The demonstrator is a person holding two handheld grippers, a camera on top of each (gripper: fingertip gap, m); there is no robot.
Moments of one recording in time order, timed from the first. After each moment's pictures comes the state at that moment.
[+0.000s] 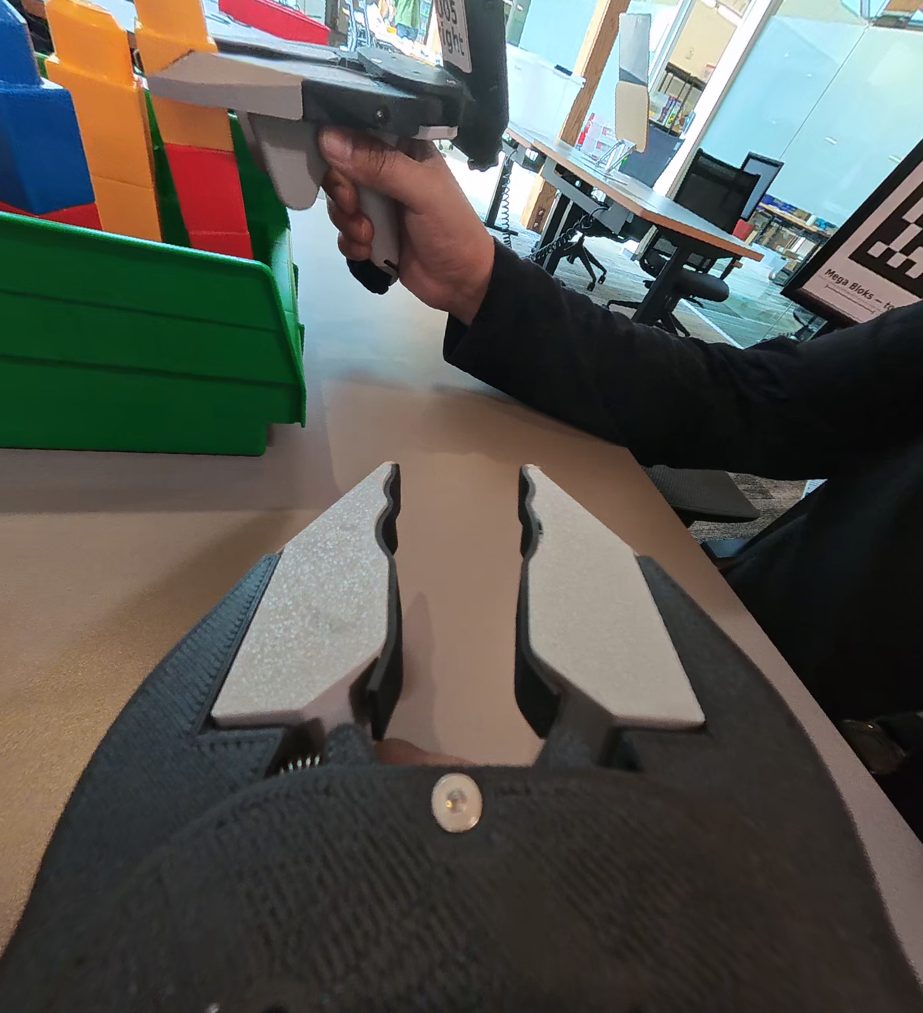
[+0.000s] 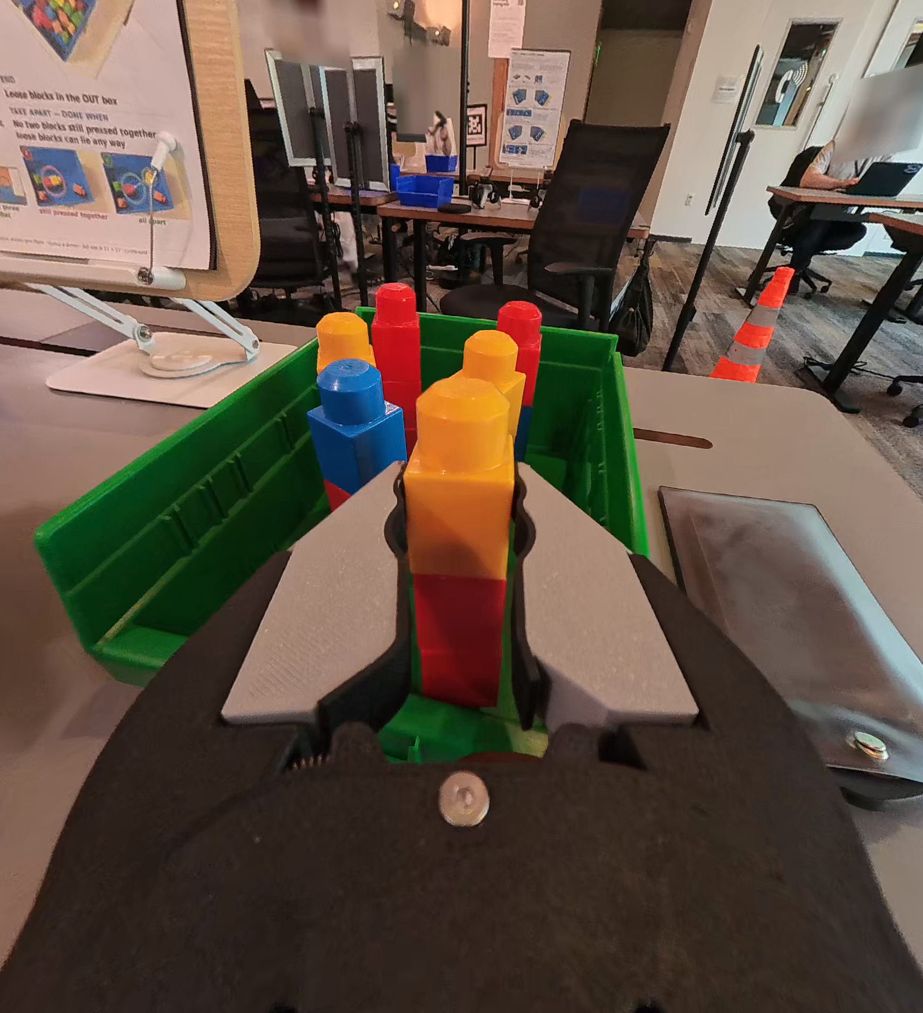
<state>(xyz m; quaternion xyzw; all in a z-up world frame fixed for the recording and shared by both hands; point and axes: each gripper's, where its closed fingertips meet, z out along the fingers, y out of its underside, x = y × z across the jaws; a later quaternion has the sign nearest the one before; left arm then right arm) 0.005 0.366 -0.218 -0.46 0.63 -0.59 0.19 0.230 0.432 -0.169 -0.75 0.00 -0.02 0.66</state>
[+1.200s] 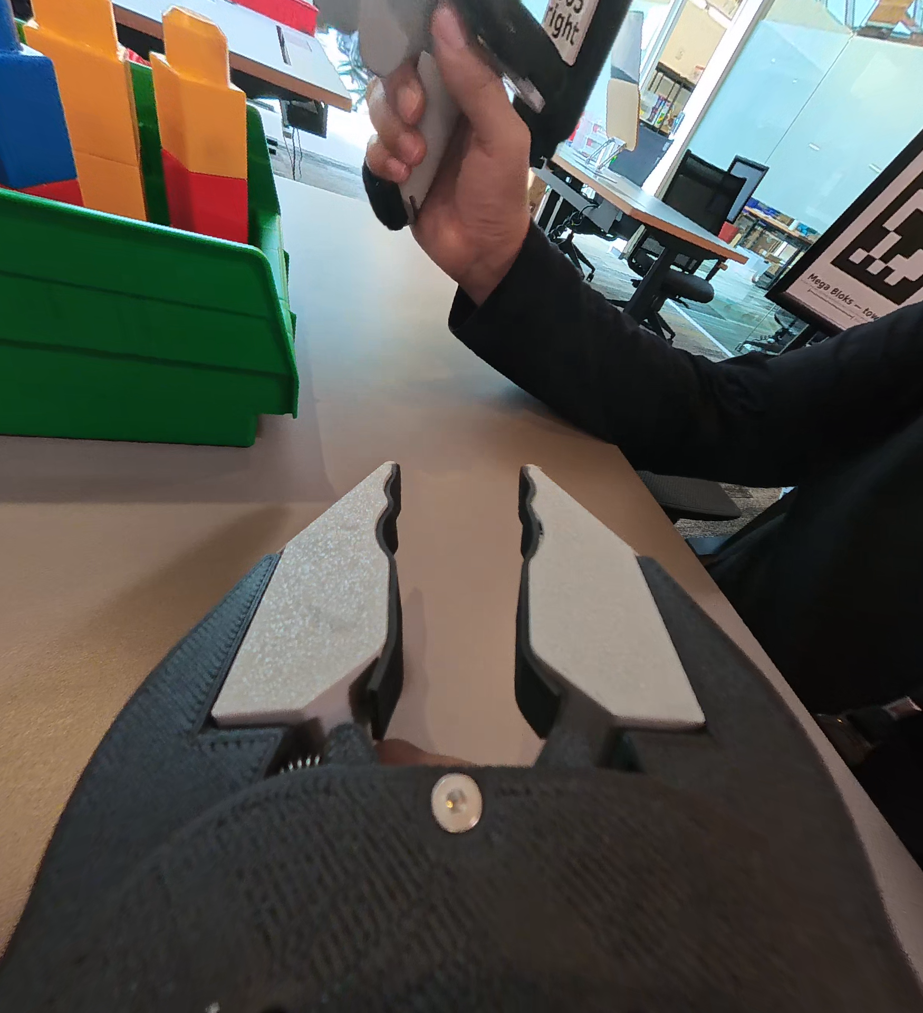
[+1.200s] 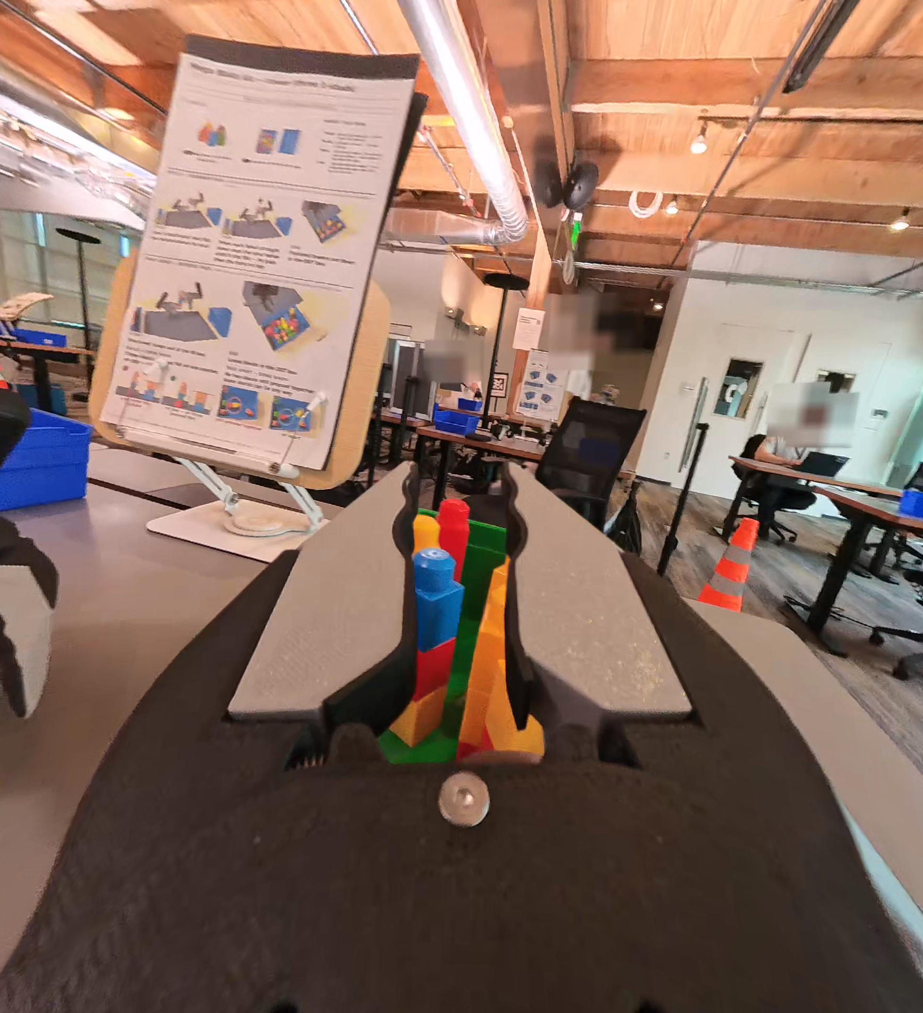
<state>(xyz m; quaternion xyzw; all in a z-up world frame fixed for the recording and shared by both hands) 0.003 0.366 -0.221 -0.46 0.63 -0.60 0.17 0.189 0.386 -0.077 -0.59 -0.07 -0.04 0.80</state>
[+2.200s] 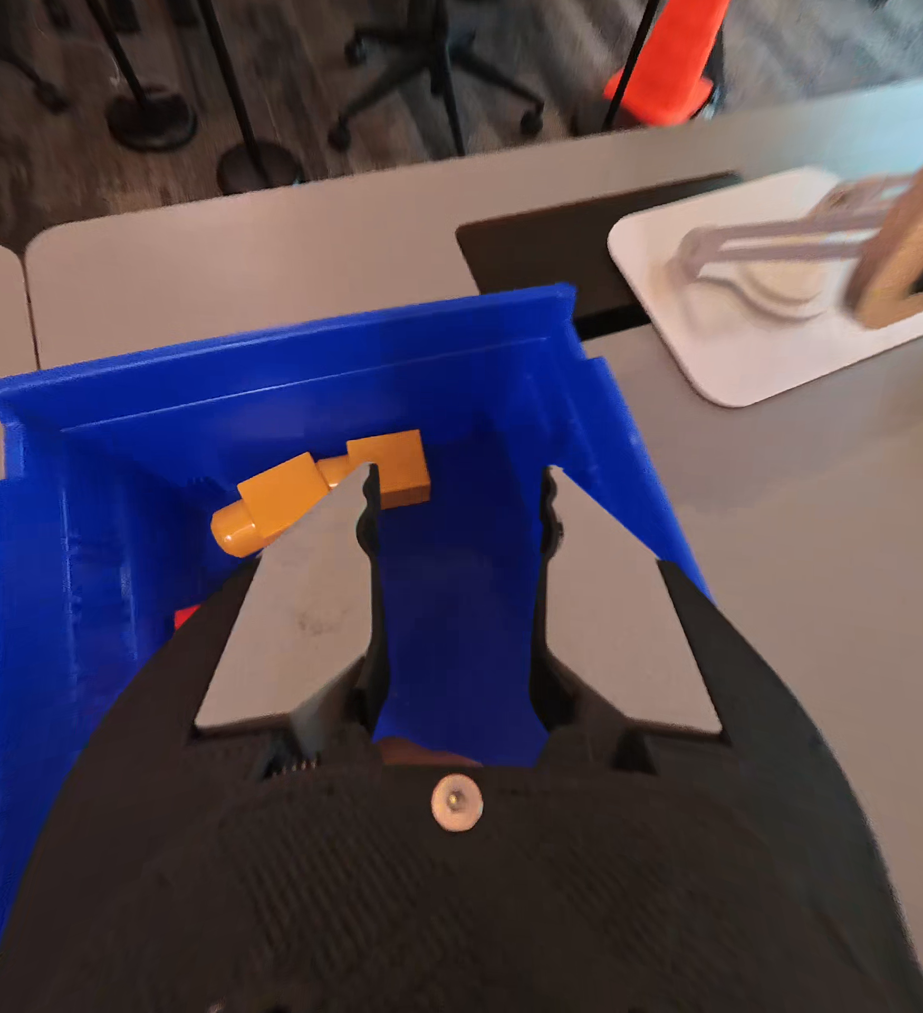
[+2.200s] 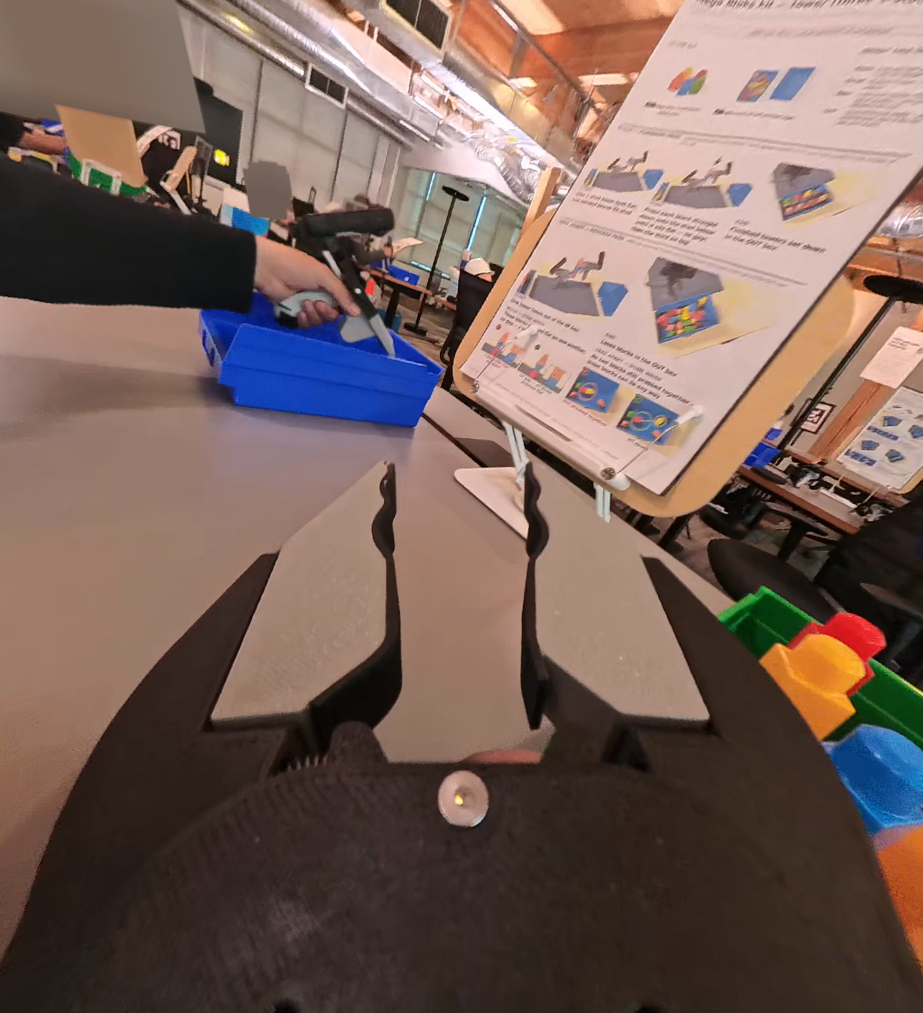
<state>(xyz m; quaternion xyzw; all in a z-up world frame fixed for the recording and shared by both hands) -0.383 0.777 -0.202 -0.87 0.26 -0.16 0.38 0.000 0.397 -0.119 -0.59 -0.33 0.12 0.73</state>
